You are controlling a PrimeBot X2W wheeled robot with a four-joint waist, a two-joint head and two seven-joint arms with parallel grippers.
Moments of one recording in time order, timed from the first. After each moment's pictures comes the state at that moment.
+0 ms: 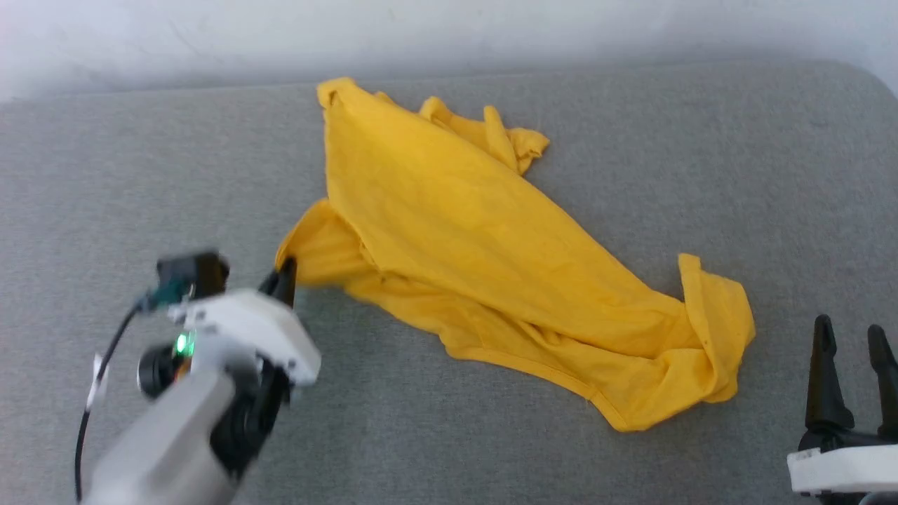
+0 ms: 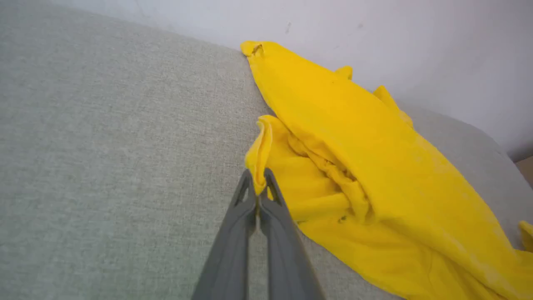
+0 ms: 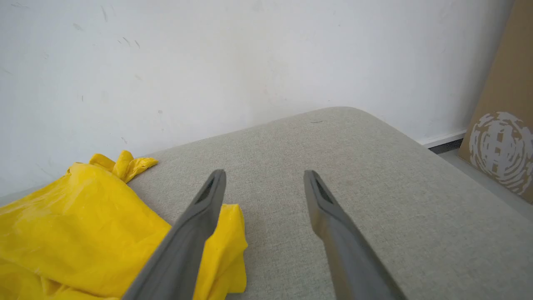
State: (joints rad) left arm -0.54 0.49 -0.74 0.35 -1.09 0.30 -0.09; right arm 0.10 -0.05 -0.24 -0.01 0.32 0.13 -0.24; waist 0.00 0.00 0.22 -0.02
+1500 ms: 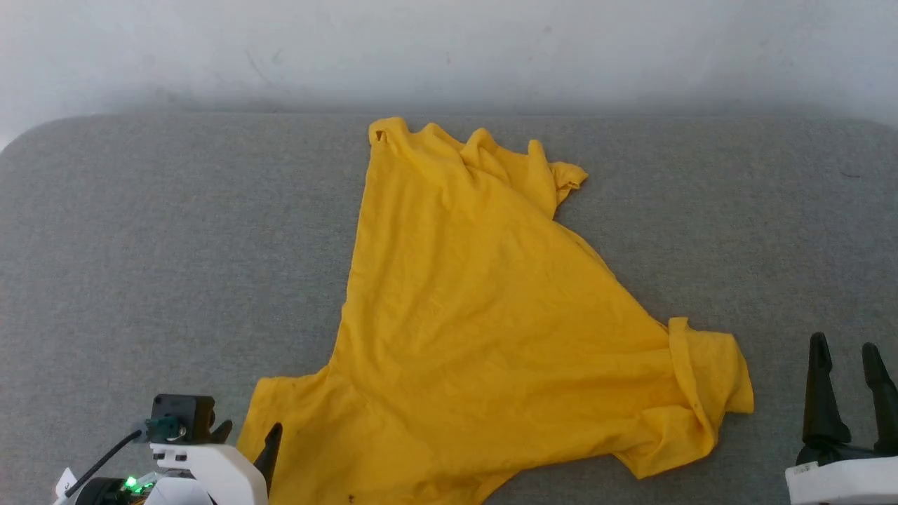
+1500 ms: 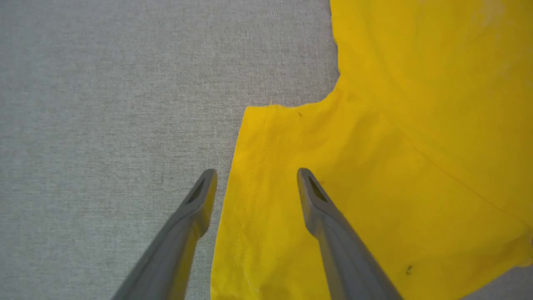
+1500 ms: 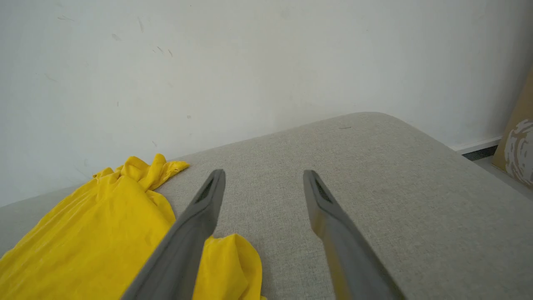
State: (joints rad) left arm -0.14 0.80 -0.79 -0.05 -0.97 0.45 0.06; right arm 0.13 -0.05 -0.23 0.01 0.33 0.13 -0.24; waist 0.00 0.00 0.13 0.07
